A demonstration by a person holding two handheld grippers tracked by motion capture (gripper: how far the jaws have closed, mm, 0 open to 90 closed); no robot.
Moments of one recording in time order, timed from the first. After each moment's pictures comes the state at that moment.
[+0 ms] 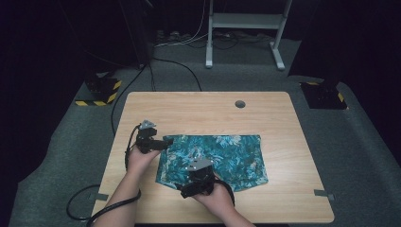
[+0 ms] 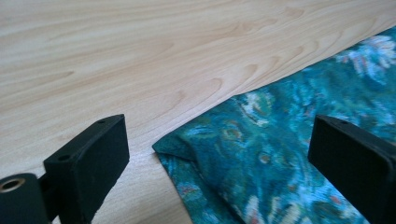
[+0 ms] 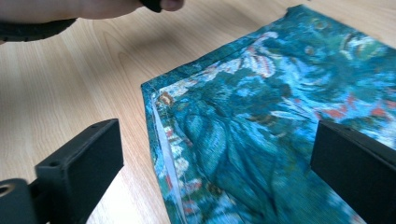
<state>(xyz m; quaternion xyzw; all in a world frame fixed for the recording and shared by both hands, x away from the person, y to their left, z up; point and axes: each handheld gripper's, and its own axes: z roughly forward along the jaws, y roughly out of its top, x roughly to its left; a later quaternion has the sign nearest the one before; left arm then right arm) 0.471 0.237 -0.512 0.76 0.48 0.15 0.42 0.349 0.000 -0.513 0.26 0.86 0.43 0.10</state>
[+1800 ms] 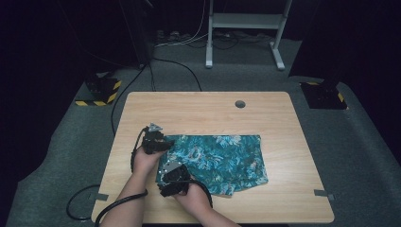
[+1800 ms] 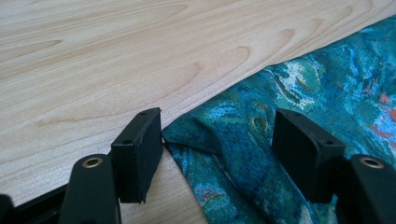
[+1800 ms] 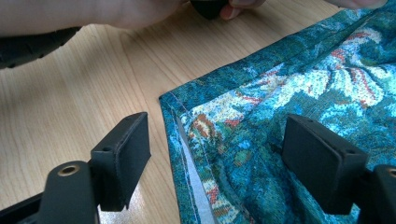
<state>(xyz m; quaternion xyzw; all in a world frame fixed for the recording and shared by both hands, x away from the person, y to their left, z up) 0.478 0.222 -0.540 0.78 0.47 0.19 0.37 0.353 0.073 -0.540 0.24 0.90 0.36 0.11</state>
